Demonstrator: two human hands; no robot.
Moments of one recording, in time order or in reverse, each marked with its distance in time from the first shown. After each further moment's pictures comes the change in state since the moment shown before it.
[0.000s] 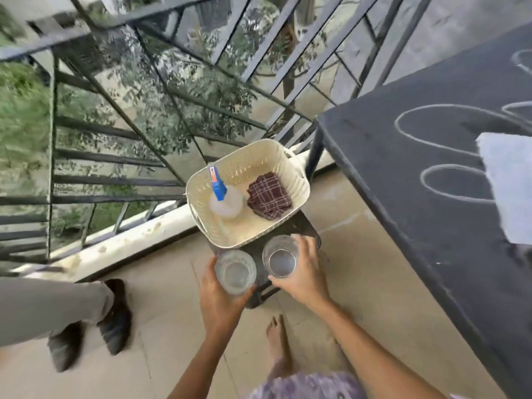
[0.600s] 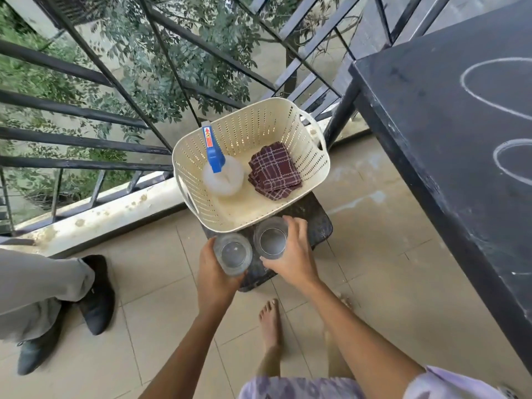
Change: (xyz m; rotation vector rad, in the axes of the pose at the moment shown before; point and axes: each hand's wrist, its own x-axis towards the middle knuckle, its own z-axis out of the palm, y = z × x) left_hand 0.043 -0.077 0.052 -0.020 -0.086 -0.040; right_hand 0.046 0.047 0.086 -0.053 -0.070 -0.009
